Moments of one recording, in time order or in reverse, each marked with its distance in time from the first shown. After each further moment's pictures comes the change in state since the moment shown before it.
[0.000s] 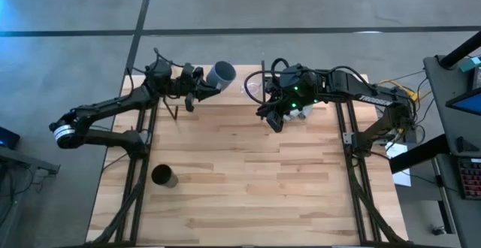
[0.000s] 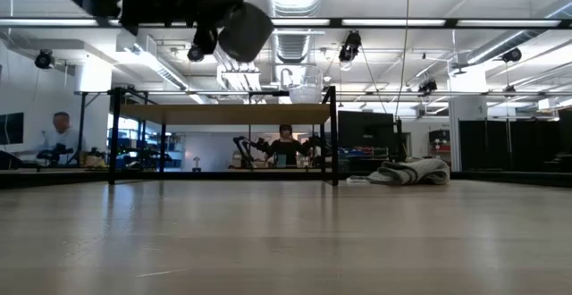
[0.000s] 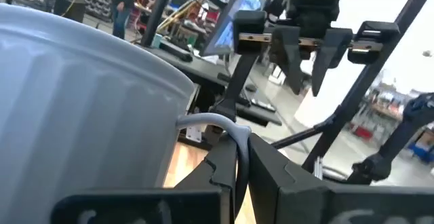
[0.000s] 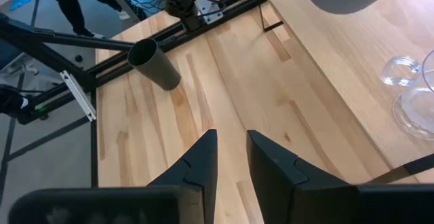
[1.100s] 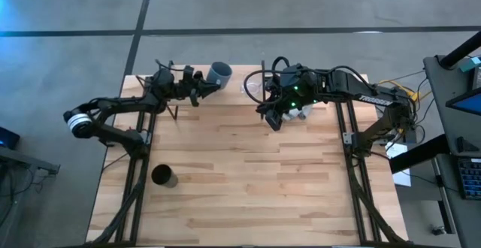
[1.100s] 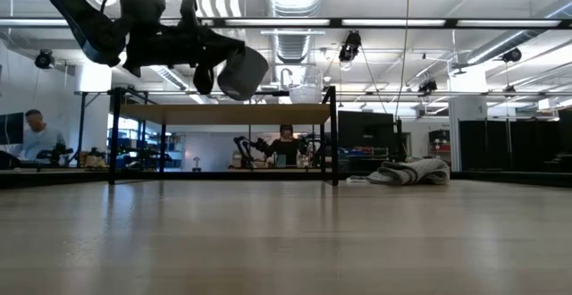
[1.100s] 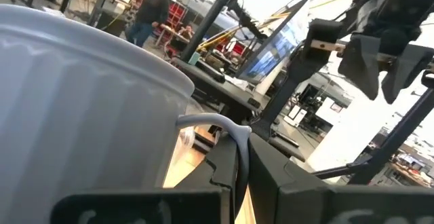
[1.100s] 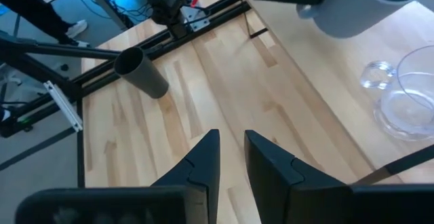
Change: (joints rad) left arm 0.090 0.204 -0.197 0.492 -0.065 -0.198; right arm 0.000 0.001 0.000 0.006 0.055 0.011
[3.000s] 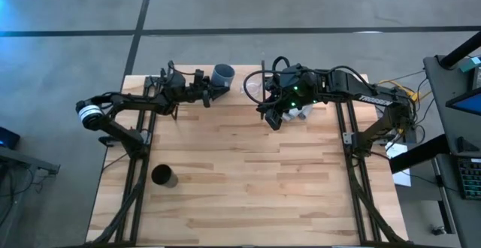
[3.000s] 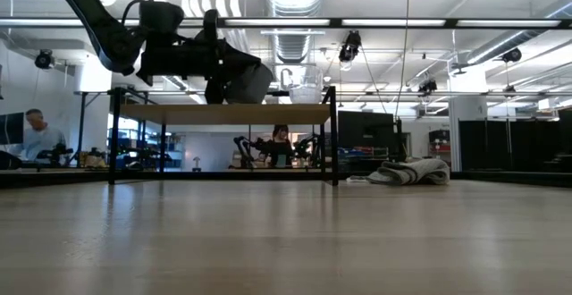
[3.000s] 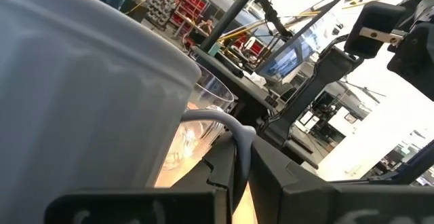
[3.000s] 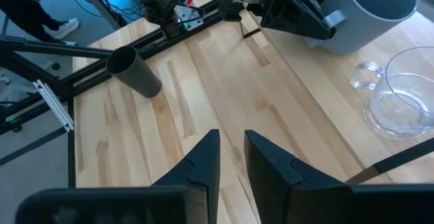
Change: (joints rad) left arm -0.086 0.145 0.037 0.018 -0.150 -0.043; right arm 0.000 0.000 0.000 -0.009 0.024 -0.012
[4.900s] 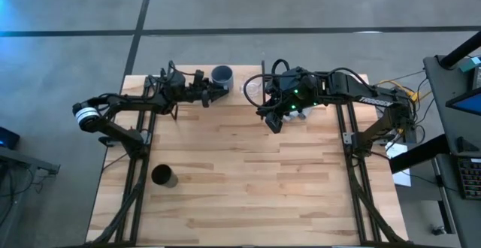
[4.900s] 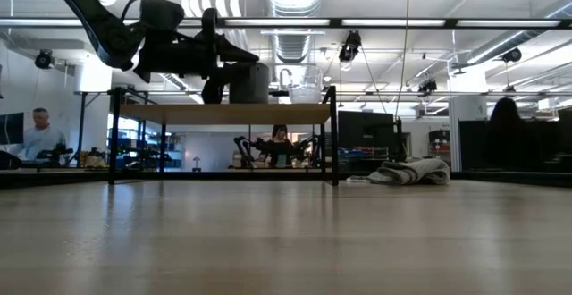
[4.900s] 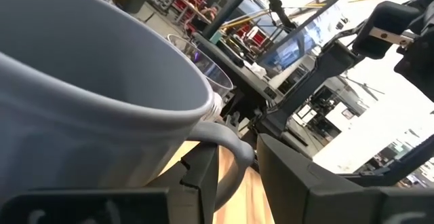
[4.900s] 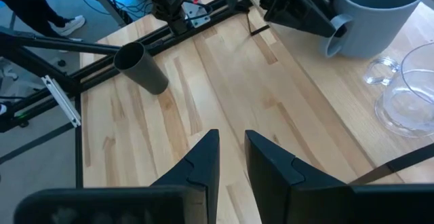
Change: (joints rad) left arm 0.001 -0.045 0.010 -0.089 0.025 -0.026; right arm 0.024 0.000 0.000 0.000 -0.001 0.011
